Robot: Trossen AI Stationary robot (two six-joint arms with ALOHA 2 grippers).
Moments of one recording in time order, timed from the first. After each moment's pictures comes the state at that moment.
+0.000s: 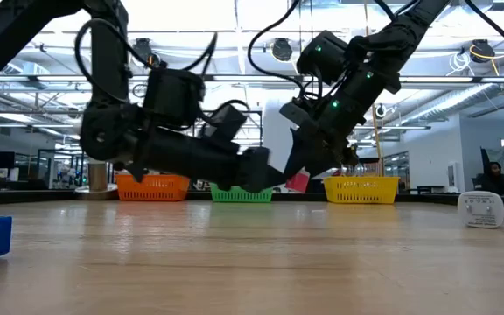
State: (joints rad) left arm 0.04 2.22 0.77 1.34 -0.43 0.04; right arm -0.21 1.67 0.87 -0.03 0.10 0.58
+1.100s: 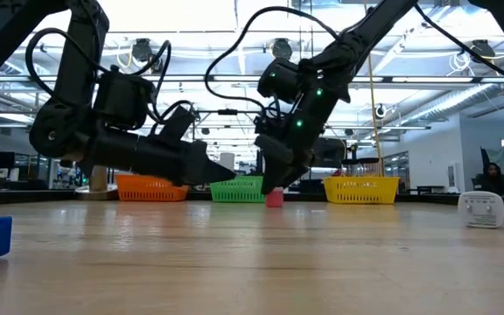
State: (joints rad) left arm 0.14 2.12 0.46 1.55 -0.26 -0.01; right arm -0.31 1.92 1.19 -0.23 0.10 0.20
